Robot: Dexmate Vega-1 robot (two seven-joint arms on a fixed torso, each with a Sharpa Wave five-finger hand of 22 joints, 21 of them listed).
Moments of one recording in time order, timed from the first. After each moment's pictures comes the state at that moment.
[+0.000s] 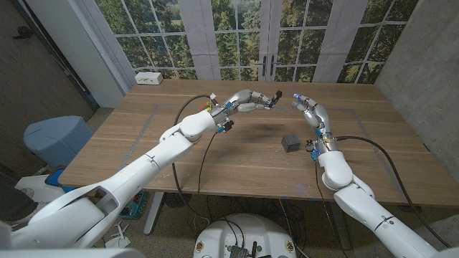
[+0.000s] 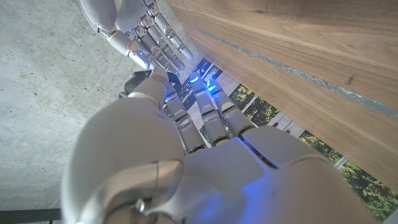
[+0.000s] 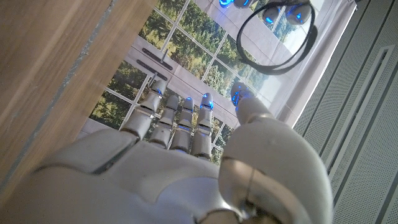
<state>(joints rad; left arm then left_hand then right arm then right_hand) 0.64 0.51 0.68 -1.53 -0.18 -0.26 -0.20 1.10 0.16 0.33 -0.18 0.18 0.99 -0.19 0.40 0.29 0.80 -0.23 0.41 0.40 0.55 -0.05 0.45 0.44 0.39 -0.04 0.35 0.23 -1.17 -0.54 -0.32 -1.67 0.16 0.45 -0.40 0.83 0.03 0.55 -0.19 0.20 0.57 -0.03 0.24 0.19 0.40 -0.01 0.23 0.24 0.26 -0.01 0.27 0.40 0.42 0.09 0.21 0.18</state>
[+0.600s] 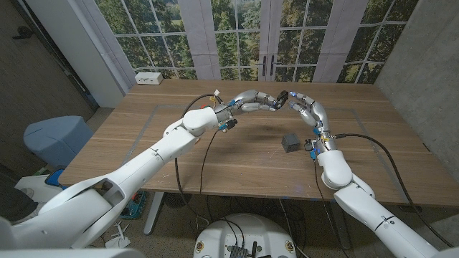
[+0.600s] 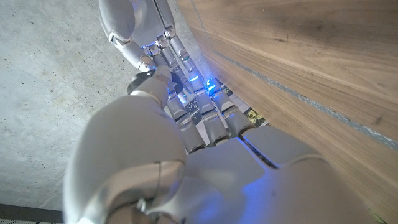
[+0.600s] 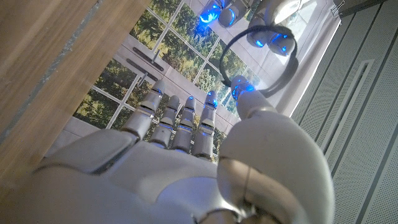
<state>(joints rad) 0.59 0.48 0.70 -1.49 -0.31 -0.23 -0.37 1.13 0.16 0.36 -0.18 0.18 0.95 -0.19 0.40 0.30 0.81 -0.23 0.42 0.42 0.56 -0.05 0.45 0.45 0.40 -0.04 0.37 0.24 -1.17 -0.55 -0.32 -1.69 0.12 0.45 -0.40 0.91 0.01 0.54 -0.19 0.18 0.63 -0.07 0.25 0.19 0.42 -0.04 0.23 0.25 0.26 -0.02 0.28 0.40 0.43 0.09 0.21 0.18</state>
